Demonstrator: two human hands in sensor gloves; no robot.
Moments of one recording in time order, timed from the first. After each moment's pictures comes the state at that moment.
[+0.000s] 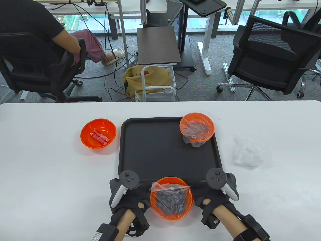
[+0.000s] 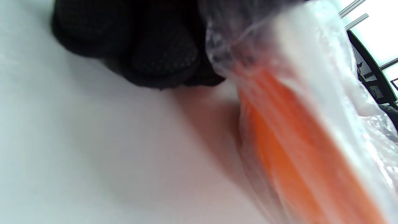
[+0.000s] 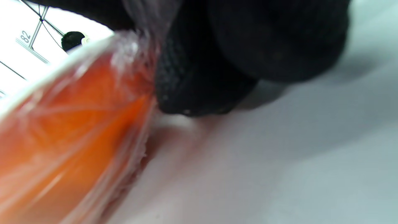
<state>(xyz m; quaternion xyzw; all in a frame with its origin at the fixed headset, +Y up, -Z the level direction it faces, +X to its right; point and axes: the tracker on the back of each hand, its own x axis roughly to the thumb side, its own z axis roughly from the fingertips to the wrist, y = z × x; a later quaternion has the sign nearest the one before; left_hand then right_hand) -0.140 -0.775 -0.272 -0.29 0.04 0.33 0.90 0.170 -0.784 -0.292 0.10 0.17 0.92 0.35</state>
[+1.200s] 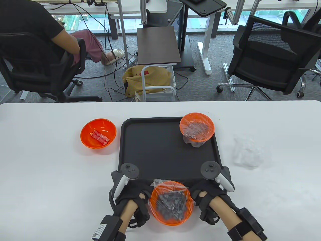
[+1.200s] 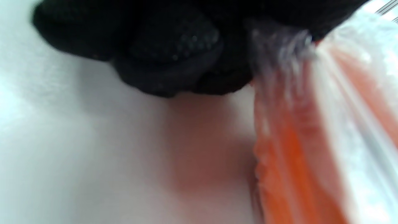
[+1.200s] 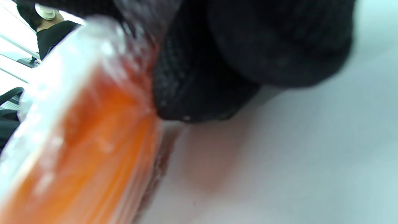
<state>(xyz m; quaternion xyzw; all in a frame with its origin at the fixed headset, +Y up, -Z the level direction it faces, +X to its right) -0.142 -0.771 -0.295 -0.31 0.11 0.29 0.90 0.160 -0.788 -0.310 0.07 0.29 0.89 0.35</state>
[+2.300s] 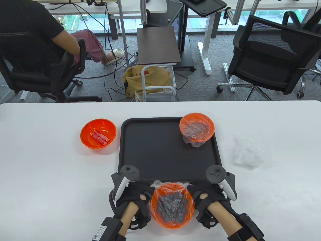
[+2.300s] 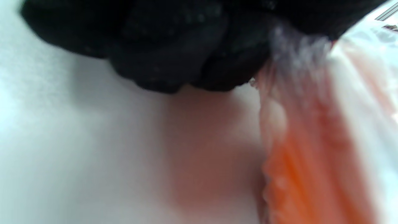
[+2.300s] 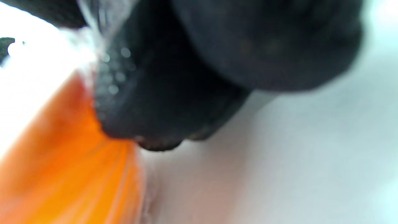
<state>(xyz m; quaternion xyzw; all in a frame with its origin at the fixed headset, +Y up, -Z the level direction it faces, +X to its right) -0.142 -0.775 -0.288 -0.30 0.11 0.29 0.90 0.171 -0.785 -0.292 -0.03 0.23 0.91 0.36</state>
